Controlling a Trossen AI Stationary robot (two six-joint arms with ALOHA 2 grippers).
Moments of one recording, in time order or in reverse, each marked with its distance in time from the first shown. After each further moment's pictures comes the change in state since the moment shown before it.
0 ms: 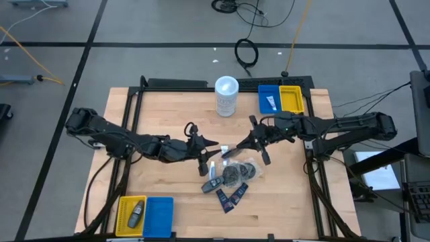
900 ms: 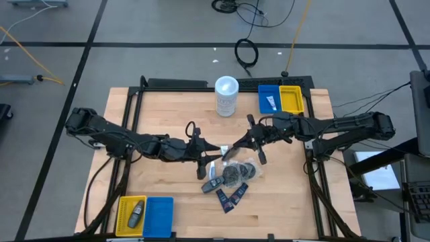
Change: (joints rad) left arm 0.004 -0.003 -0.001 0.022 0.134 -0.040; right arm -0.002 0.033 -0.001 0.084 0.028 -0.025
